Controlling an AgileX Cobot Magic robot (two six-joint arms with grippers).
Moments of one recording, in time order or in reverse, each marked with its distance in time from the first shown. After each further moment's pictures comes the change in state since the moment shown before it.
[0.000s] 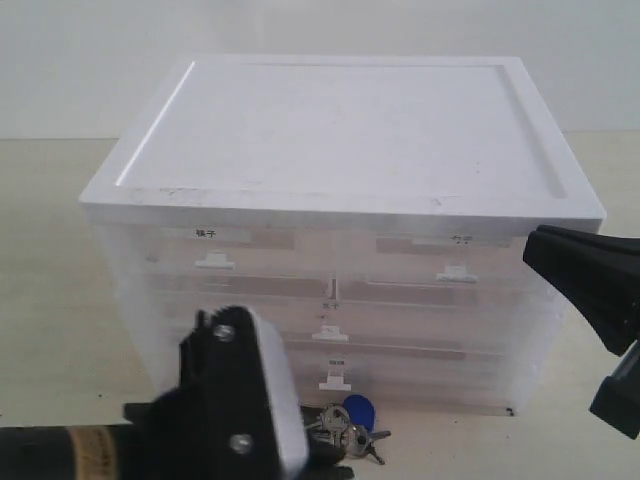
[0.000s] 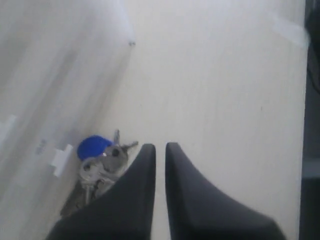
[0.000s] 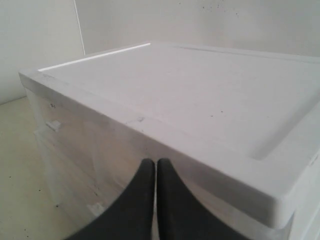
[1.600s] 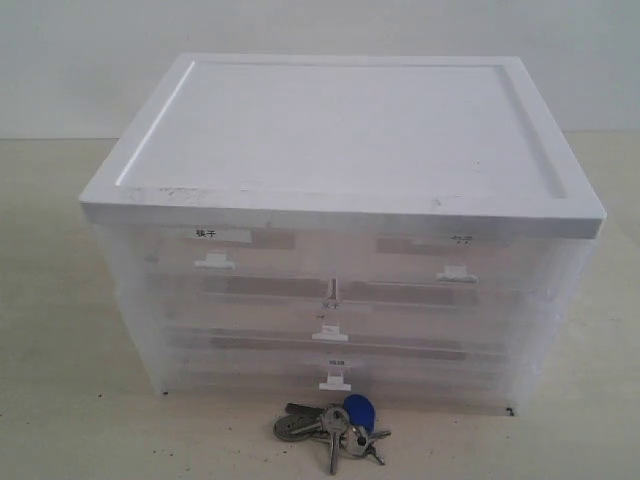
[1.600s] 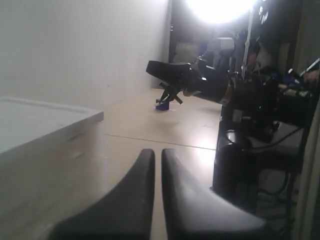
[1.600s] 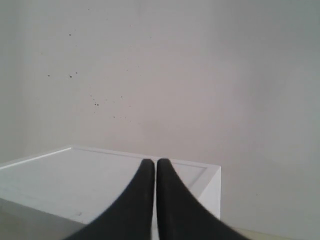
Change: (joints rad) left arm -0.006 -1.261 0.344 -0.055 0.182 -0.162; right arm 0.008 -0.818 -0.005 -0.208 0.513 0.483
